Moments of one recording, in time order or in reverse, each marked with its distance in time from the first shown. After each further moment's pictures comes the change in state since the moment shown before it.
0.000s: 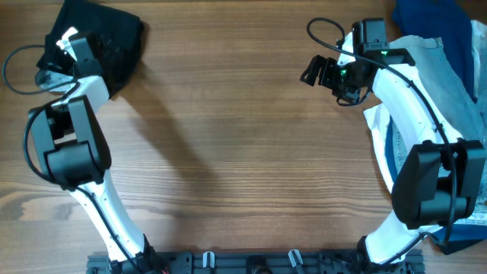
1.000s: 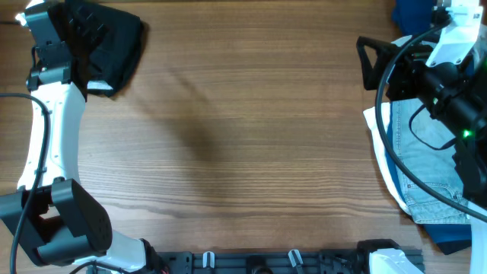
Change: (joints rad) left arm -0.023 -0.531 -0.004 -0.438 0.053 -0.021; right arm 0.000 -0.683 0.260 -0.152 0.082 -0.241
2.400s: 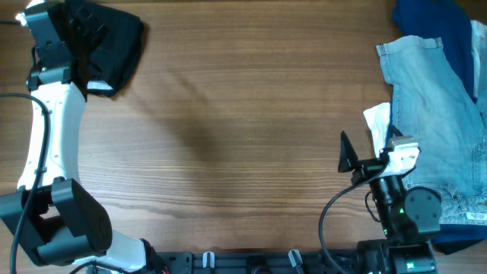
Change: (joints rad) left arm 0.000 0.000 0.000 0.000 0.004 0.000; right arm 0.000 -0.927 -1.413 0.793 0.158 -0.116
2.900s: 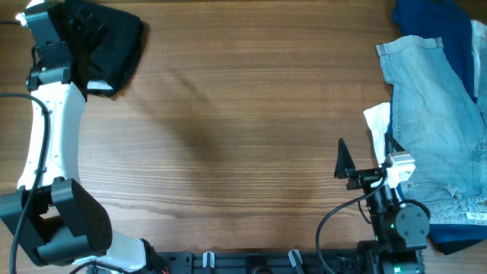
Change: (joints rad) left arm 0.000 0.000 0.000 0.000 0.000 0.000; right arm 0.000 -0.220 -0.216 0.127 0.000 0.070
